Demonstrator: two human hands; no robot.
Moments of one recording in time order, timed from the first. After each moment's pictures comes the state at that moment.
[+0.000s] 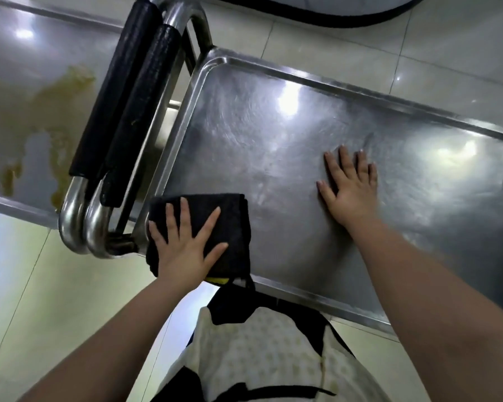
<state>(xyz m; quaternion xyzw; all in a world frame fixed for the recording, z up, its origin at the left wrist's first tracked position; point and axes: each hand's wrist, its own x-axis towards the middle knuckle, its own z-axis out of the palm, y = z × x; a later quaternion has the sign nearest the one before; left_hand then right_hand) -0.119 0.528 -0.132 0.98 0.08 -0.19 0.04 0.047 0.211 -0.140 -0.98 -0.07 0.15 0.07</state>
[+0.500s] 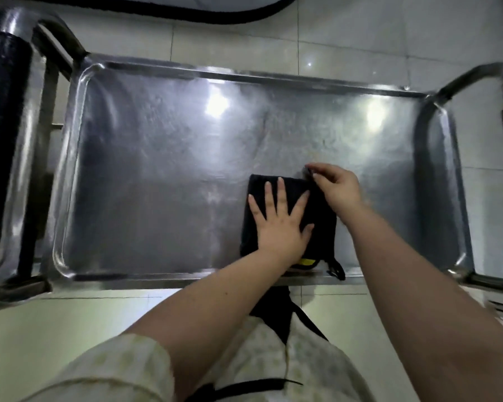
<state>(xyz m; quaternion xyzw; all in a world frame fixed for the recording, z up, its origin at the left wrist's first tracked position) -0.073 0.238 -0.117 0.95 -0.18 -0.23 0.10 -0.013 0.106 -0.089 -0.84 0.25 0.09 0.48</state>
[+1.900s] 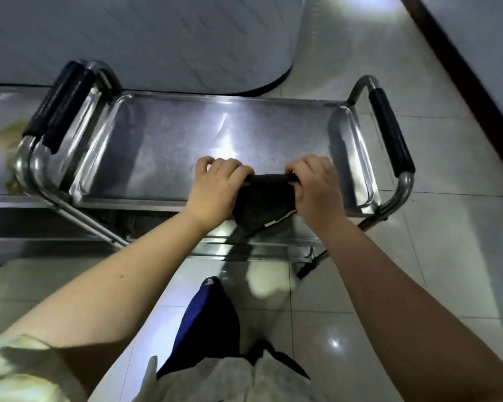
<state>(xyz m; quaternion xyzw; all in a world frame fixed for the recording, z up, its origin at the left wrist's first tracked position) -0.245 0.259 0.027 0.91 -0.30 0.26 0.11 -0.282 0.048 0.041 -0.95 -0.09 -0.24 0.18</state>
